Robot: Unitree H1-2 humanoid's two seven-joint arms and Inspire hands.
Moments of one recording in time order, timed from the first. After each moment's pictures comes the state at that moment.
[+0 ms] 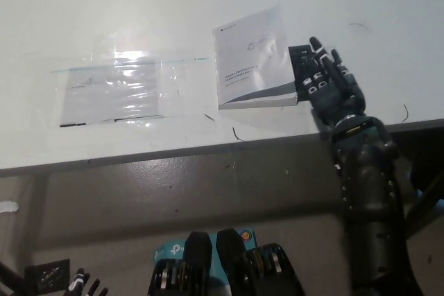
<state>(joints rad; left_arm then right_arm) 0.00 -0.07 0.51 0.40 -0.66 0.17 -0.08 -0.79 0.14 -0.41 0.56 0.81 0.24 -0.28</state>
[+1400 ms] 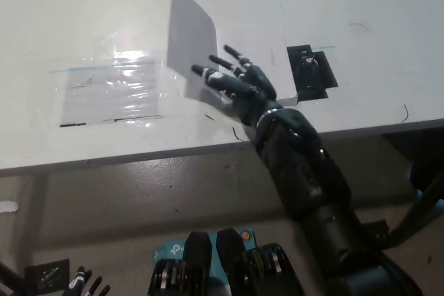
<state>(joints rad) -0.01 -0.06 0.49 0.40 -0.66 0.18 -0.07 -0.90 0.17 0.00 0.79 0.48 0.22 -0.14</state>
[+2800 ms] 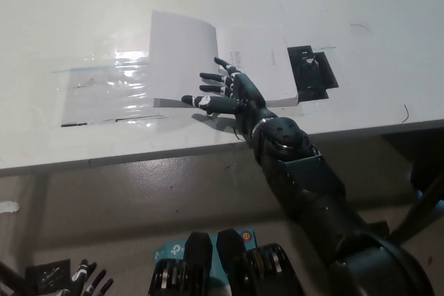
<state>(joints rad) -0.03 -0.04 0.48 0.40 -0.65 0.20 -0.07 -0.96 0.14 0.05 1.03 0.21 0.07 -0.04</state>
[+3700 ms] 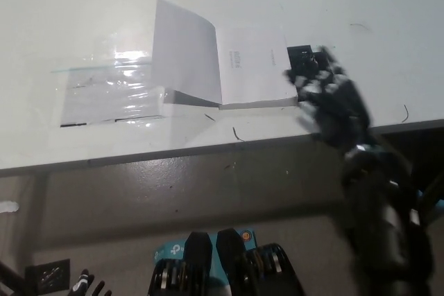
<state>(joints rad) 0.00 -0.05 0.48 0.40 -0.65 0.20 -0.07 -0.52 0.07 -0.19 0.12 0.60 0.35 -0.13</state>
